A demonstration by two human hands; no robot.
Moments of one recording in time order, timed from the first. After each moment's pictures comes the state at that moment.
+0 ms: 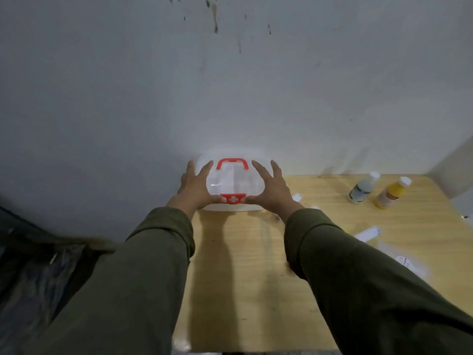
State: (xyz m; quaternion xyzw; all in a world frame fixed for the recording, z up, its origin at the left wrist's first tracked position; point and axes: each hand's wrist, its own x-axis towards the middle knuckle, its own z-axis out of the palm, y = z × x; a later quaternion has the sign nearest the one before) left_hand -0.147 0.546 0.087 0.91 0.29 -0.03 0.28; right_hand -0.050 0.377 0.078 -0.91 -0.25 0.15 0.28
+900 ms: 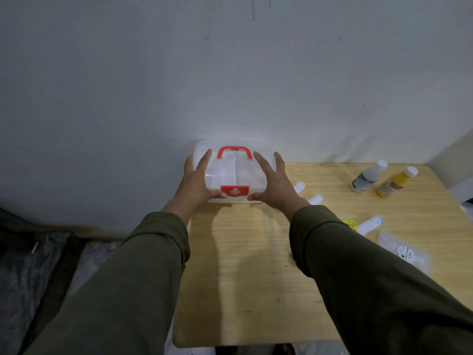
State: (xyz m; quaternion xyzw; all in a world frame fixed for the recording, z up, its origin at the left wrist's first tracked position) left_hand -0.153 0.552 0.057 0.89 0.27 0.02 0.36; right_hand -0.053 0.378 0.060 -0.91 -0.28 0.16 0.27
